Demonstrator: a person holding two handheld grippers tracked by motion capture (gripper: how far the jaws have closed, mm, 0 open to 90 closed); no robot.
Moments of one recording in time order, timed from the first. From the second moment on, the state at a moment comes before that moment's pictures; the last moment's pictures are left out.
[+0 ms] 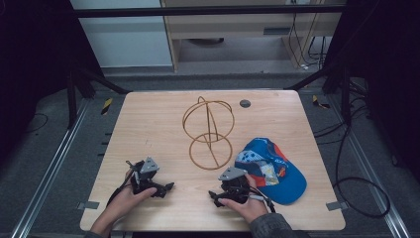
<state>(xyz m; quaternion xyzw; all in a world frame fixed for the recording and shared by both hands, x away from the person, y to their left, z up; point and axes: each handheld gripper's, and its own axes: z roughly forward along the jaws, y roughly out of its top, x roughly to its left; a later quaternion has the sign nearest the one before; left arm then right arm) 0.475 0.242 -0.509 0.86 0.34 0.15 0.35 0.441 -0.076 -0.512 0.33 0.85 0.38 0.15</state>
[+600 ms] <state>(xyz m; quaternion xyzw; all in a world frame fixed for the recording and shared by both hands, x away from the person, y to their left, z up) 0.474 0.243 -0.509 0.86 0.34 0.15 0.35 0.421 -0.092 -0.481 0.31 0.86 0.37 0.16</state>
